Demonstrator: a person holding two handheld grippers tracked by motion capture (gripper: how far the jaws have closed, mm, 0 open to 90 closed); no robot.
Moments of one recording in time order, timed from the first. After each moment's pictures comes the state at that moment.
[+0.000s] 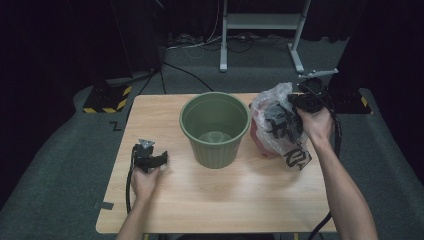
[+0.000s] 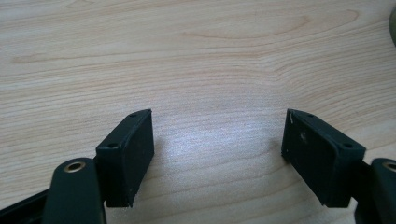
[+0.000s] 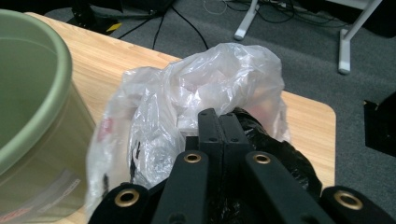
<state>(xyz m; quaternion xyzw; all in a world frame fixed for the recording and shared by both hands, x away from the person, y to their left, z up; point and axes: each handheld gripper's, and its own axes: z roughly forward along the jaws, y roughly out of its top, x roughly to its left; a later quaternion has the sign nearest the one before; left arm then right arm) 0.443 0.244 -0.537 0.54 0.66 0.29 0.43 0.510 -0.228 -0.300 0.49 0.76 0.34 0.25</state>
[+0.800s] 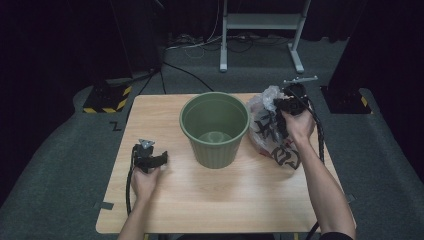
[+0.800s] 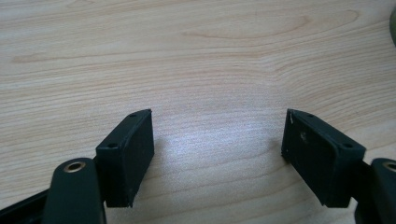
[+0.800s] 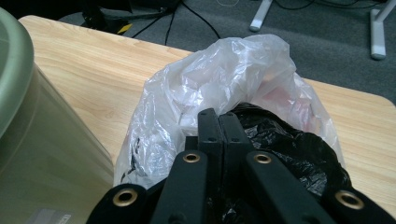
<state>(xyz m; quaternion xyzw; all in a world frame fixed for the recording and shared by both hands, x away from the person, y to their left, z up) 0.443 0.244 -0.537 0.54 0.66 0.29 0.43 0.549 -0.207 -0.352 0.50 0.76 0.36 0.21</state>
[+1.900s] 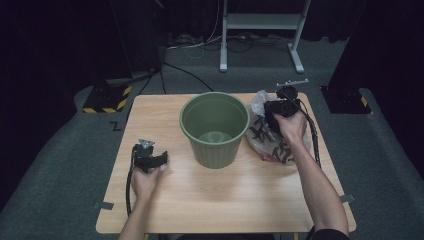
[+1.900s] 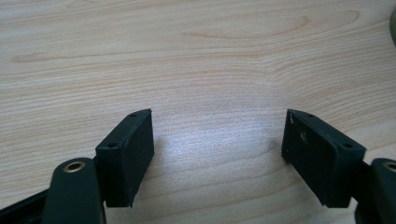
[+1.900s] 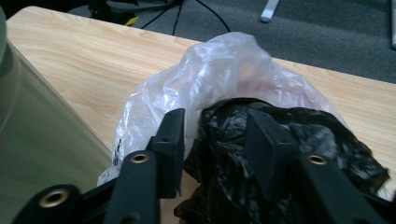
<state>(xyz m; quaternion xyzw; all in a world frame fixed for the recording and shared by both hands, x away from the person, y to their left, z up) 0.443 0.244 -0.537 0.54 0.66 0.28 0.43 0.562 -0.196 -0.374 0.50 0.76 0.36 0.19</state>
